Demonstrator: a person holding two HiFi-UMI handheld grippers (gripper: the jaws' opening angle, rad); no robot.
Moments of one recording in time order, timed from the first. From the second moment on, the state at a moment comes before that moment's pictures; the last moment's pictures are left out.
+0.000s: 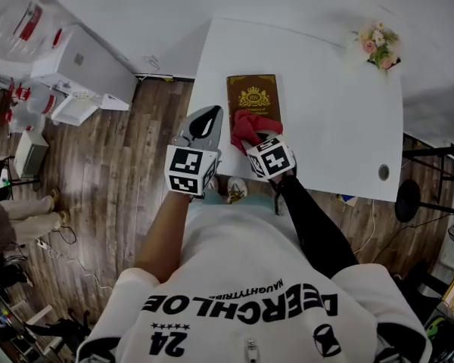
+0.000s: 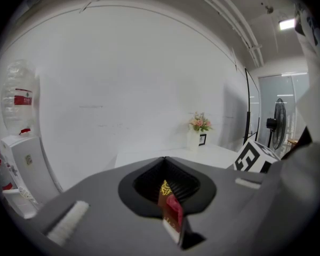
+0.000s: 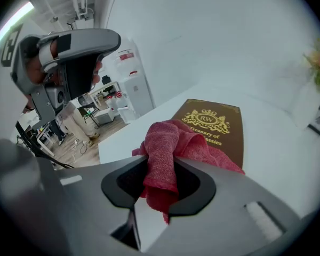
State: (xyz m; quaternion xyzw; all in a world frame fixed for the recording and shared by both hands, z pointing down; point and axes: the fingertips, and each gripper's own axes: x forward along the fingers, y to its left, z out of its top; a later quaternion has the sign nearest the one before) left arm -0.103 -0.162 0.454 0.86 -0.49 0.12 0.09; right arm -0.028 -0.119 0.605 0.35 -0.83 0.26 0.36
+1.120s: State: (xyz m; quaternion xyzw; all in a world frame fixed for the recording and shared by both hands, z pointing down) left arm -0.096 -0.190 0.453 0.86 -0.49 0.12 0.08; right arm 0.006 -0.193 0.577 0.39 -0.84 0.22 0.32
